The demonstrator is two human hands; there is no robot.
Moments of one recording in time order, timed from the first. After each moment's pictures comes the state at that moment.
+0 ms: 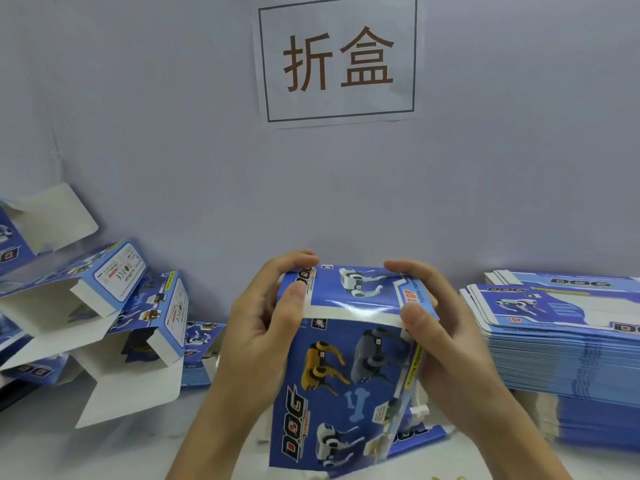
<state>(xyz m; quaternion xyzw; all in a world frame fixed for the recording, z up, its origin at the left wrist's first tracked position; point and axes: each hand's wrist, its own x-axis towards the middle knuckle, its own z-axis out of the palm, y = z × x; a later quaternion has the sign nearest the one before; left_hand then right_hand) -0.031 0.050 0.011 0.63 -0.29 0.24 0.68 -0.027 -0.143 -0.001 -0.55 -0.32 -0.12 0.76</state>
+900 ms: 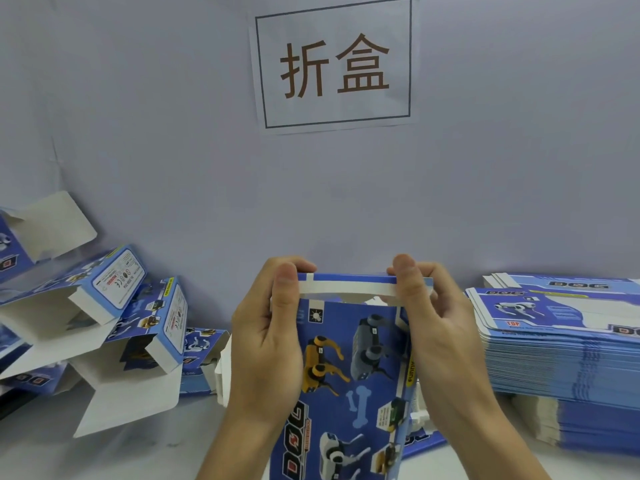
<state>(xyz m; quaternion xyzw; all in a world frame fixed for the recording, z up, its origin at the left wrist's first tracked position) -0.029 0.028 0.013 0.62 -0.25 0.36 0.65 -0.033 -0.119 0.016 -0.58 -0.20 -0.26 0.74</state>
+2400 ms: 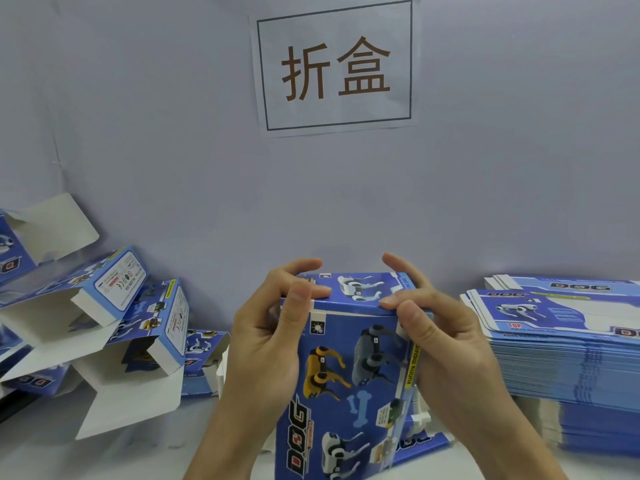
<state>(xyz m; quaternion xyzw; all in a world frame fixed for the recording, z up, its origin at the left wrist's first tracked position) -0.035 0.036 0.017 0.57 -0.29 0.24 0.73 -0.032 -0.135 0.005 -0.50 -0.31 -0.13 0.80</state>
